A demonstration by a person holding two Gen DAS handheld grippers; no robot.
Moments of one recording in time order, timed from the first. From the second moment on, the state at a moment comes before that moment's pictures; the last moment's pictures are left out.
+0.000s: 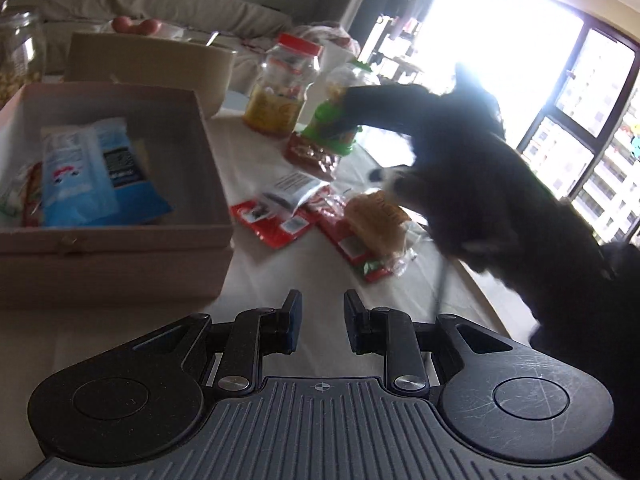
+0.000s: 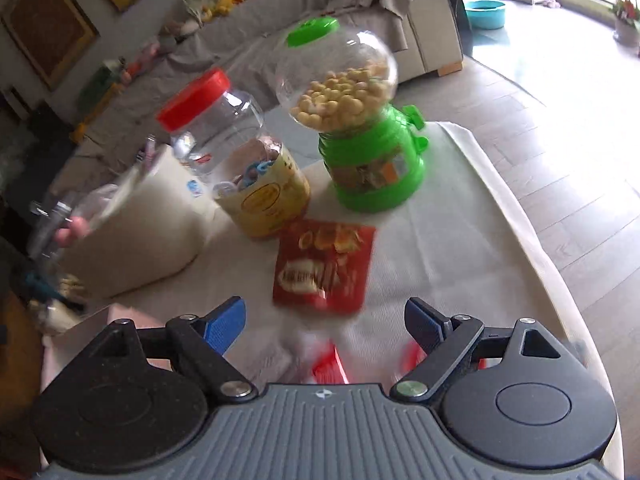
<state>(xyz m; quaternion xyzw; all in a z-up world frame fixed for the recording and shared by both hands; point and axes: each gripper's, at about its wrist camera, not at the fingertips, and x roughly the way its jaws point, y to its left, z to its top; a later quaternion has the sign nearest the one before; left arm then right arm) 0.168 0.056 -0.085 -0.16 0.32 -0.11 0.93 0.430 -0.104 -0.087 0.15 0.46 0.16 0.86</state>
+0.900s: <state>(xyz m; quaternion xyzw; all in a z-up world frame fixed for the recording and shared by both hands) 0.171 0.084 -0.100 -0.23 0.34 -0.13 0.90 0.274 -0.100 -0.090 -0.04 0.46 0.38 0.80</state>
